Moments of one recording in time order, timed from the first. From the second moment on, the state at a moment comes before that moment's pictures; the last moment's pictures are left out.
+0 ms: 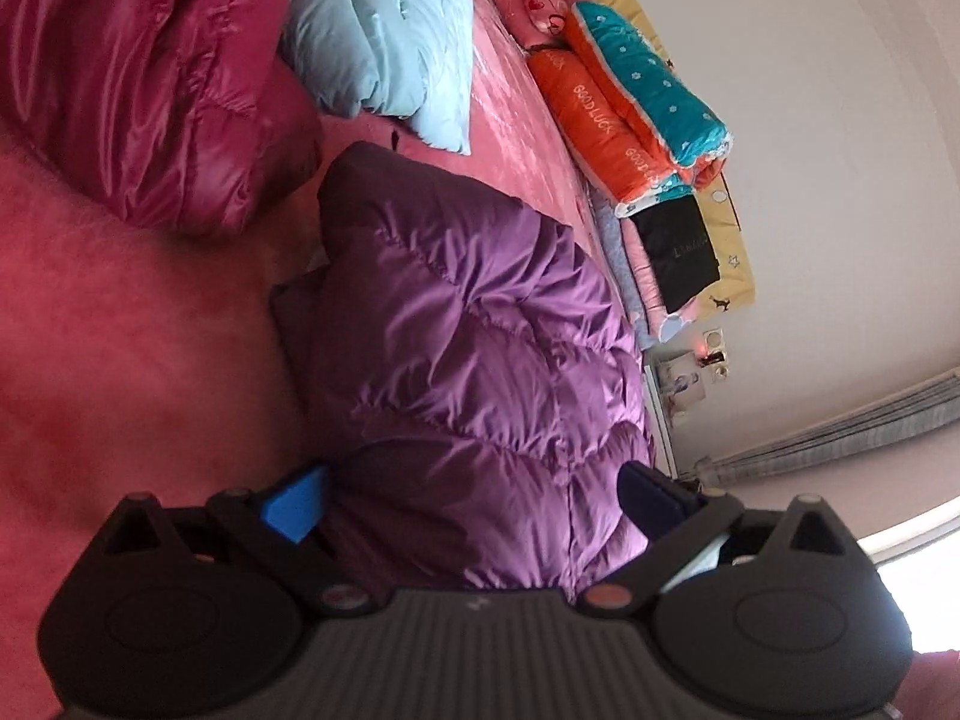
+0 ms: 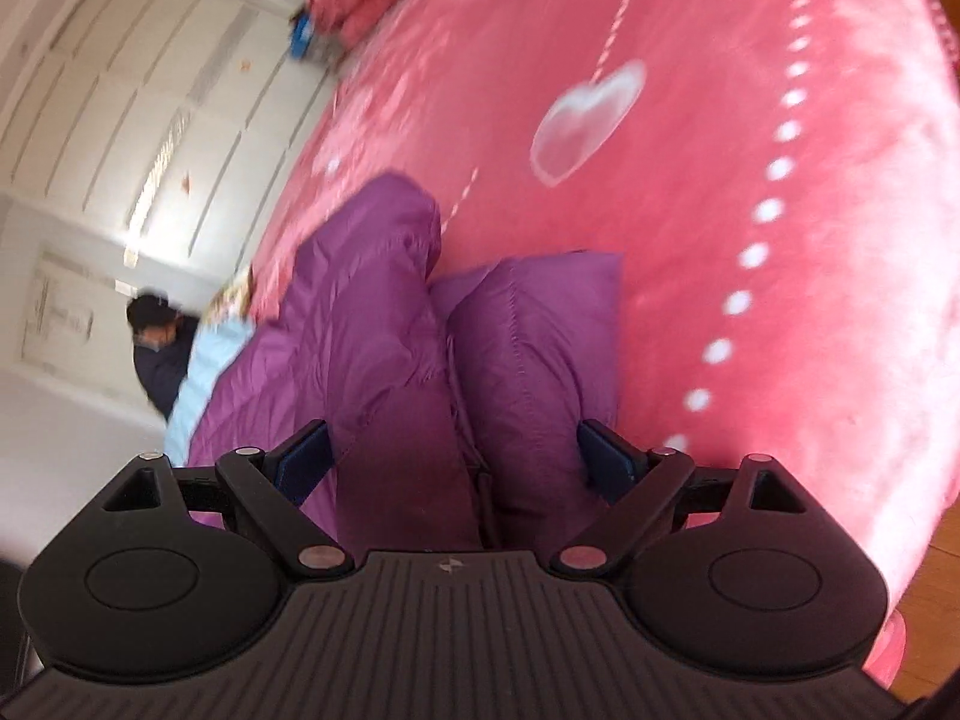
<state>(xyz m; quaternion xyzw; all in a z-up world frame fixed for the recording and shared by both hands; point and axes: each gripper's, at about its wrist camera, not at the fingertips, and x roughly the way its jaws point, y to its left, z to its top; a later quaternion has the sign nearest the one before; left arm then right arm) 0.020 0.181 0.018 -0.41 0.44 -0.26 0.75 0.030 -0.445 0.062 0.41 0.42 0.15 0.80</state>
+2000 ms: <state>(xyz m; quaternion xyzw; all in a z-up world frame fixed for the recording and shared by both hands) 0.336 -0.100 0.103 -0.20 0.38 -0.36 0.83 0.074 -0.421 0.237 0.25 0.25 -0.07 0.93</state>
